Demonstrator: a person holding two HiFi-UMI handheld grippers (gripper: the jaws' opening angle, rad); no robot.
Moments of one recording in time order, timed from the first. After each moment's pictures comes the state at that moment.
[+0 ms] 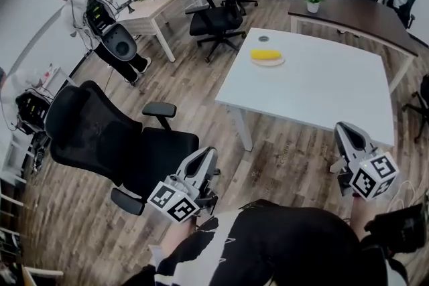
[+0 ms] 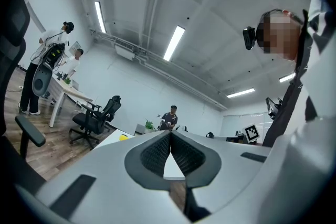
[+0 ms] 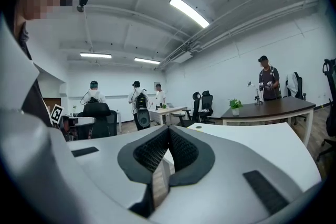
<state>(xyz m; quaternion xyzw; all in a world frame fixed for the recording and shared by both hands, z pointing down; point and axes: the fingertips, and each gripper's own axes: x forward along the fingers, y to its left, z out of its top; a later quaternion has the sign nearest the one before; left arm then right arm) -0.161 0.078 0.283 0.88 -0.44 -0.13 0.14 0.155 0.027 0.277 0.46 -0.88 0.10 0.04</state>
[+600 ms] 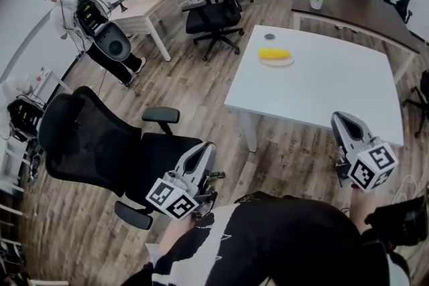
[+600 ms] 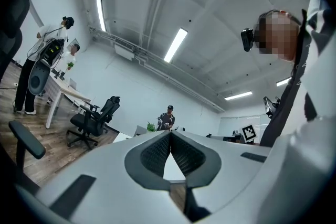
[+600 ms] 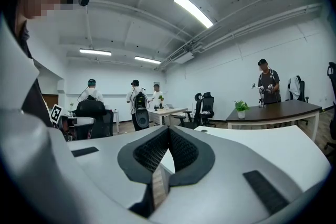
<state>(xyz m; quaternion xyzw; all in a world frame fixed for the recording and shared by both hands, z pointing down) -0.230 0.019 0.293 0.89 -0.42 -0.14 0.14 0.077 -0.033 0.279 0.46 -0.88 0.08 0.04</state>
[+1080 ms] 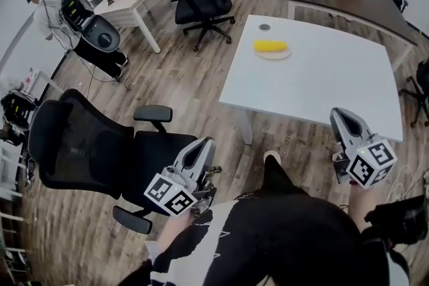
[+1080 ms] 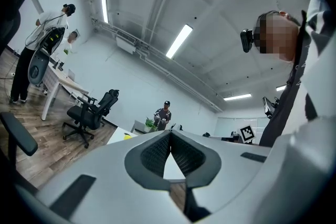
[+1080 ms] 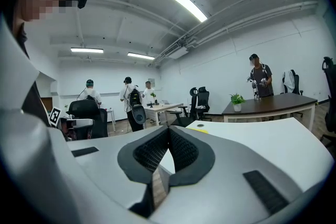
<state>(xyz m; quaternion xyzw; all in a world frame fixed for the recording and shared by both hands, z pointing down) -0.237 -0.027 0.310 0.89 -0.40 -0.14 0.16 0.070 -0.067 0.299 0.49 -0.87 0.11 0.05</state>
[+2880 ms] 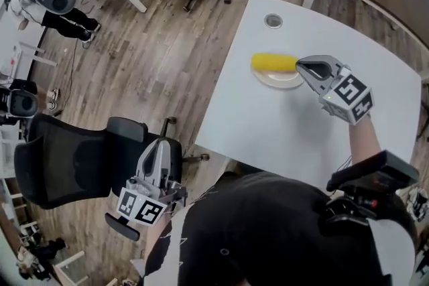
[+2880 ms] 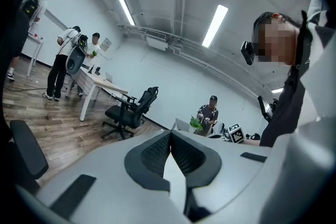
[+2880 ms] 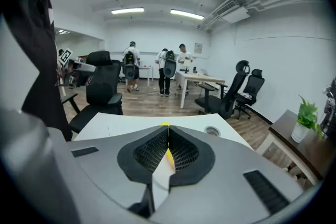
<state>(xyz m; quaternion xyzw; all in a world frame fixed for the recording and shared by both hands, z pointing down) -0.280 -0.300 0.365 0.78 -0.57 -0.09 0.22 0.022 -0.493 0.415 0.24 -0.92 0.03 0.30</state>
